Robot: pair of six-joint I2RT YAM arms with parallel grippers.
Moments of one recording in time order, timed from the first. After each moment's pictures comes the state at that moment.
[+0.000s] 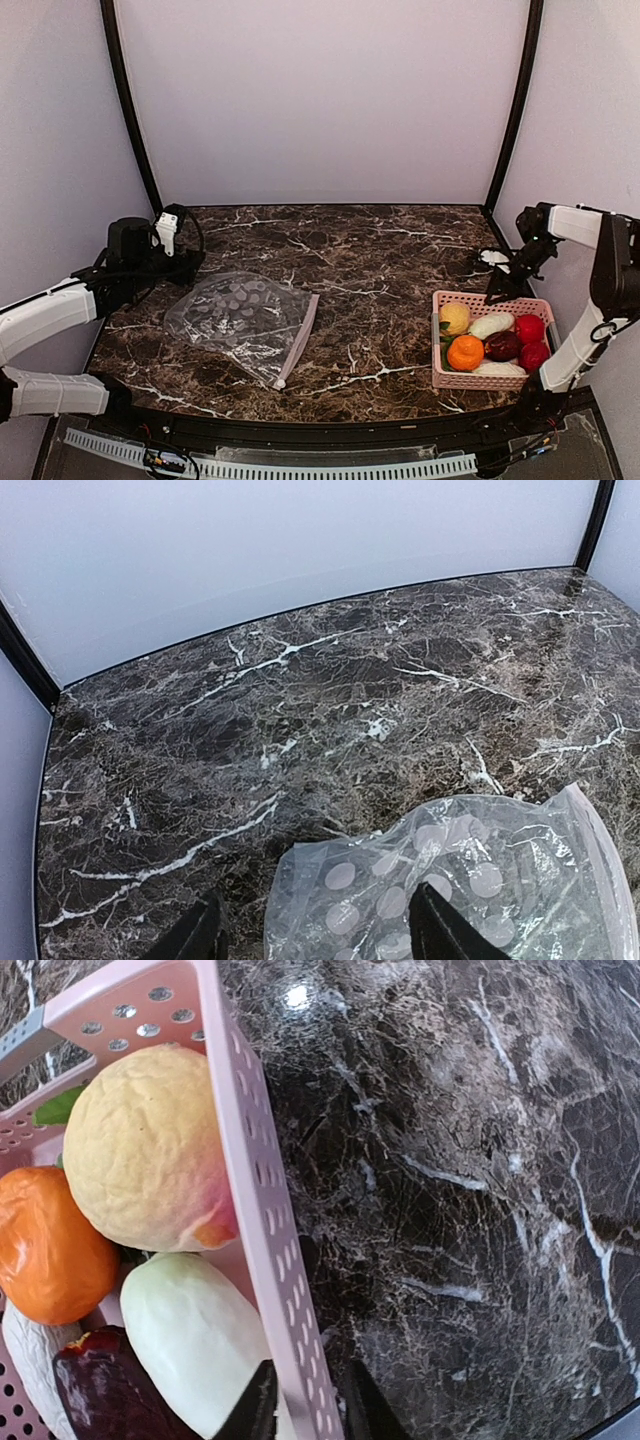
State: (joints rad) left arm -0.36 1.02 0.61 -0.05 -0.07 0.01; right arm -0.14 1.62 1.12 -1.10 -0.41 -1.32
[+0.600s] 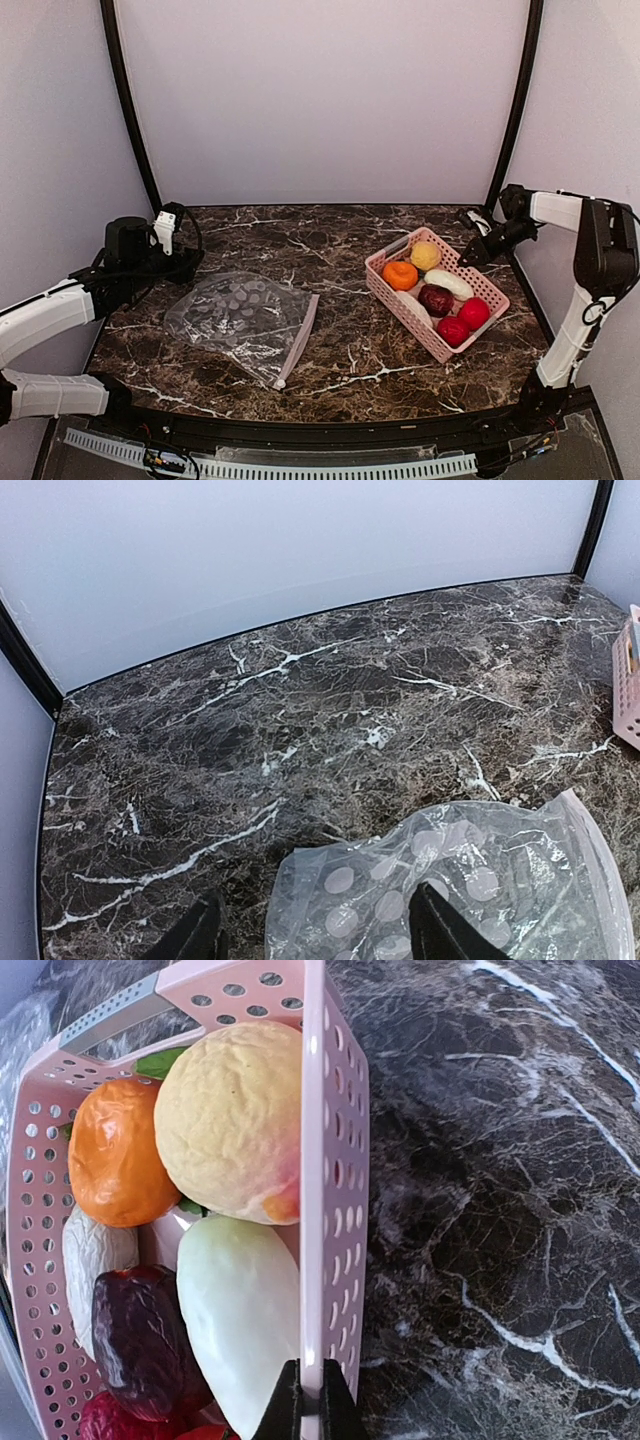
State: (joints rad) left arm -0.36 0.99 0.61 -0.05 -0.07 0.01; right arm -0.06 1.80 1.33 -0.89 -0.62 -0.62
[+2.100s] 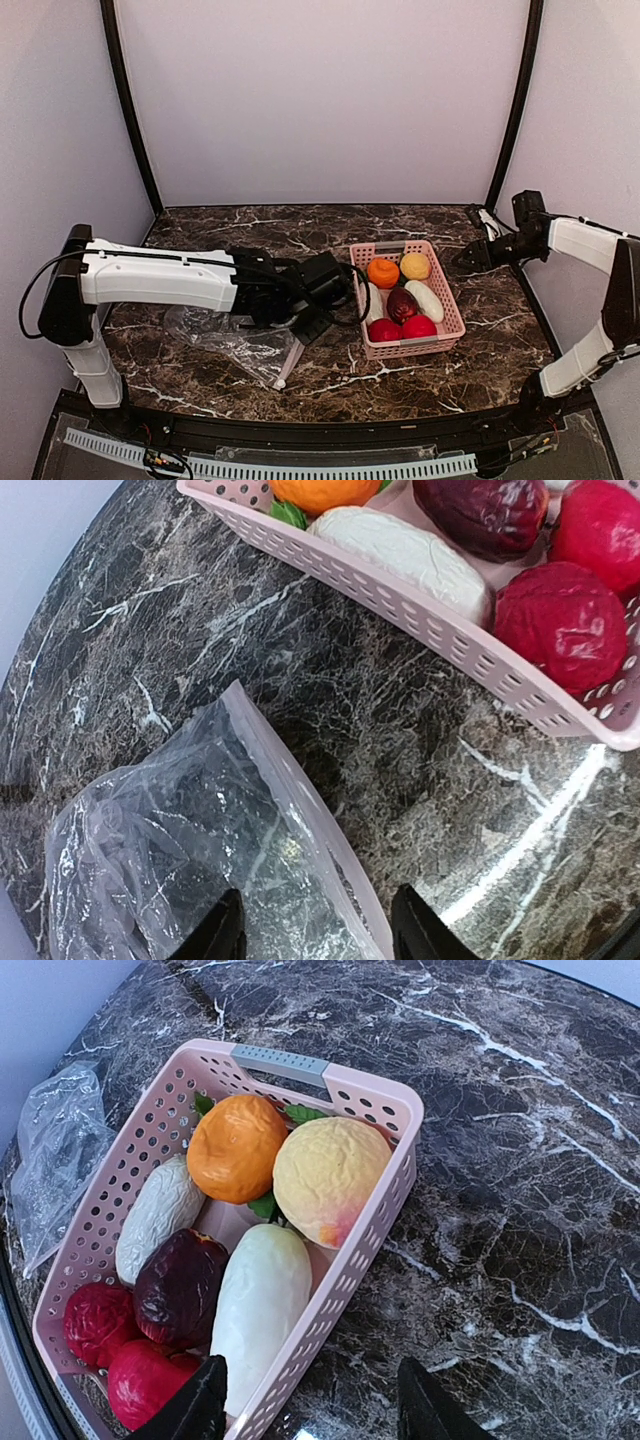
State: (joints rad) left arm -1.19 1.77 1.40 -0.72 -0.46 -0.21; right arm -0.03 1.46 1.00 -0.57 -0.70 -0.34
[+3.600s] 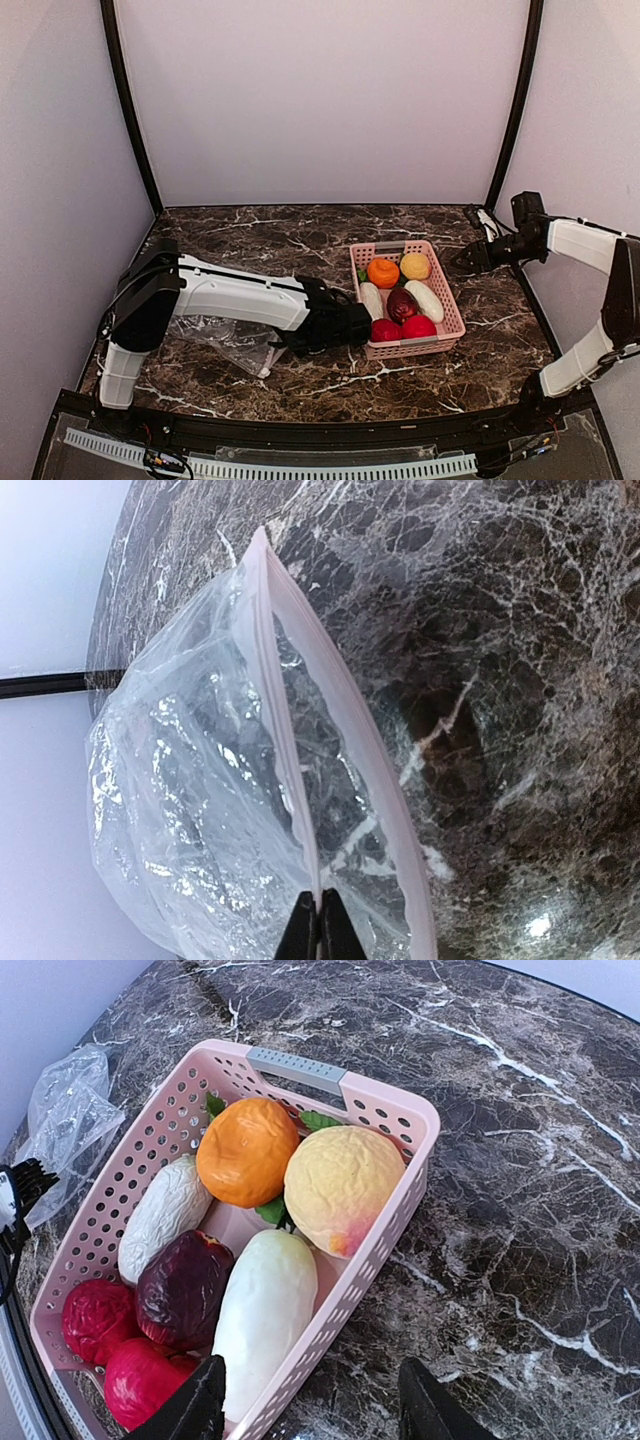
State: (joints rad) left arm -1.21 2.17 1.62 -1.16 -0.80 -0.51; right arm -0.03 1.44 0.97 -0.53 -0.72 -0.38
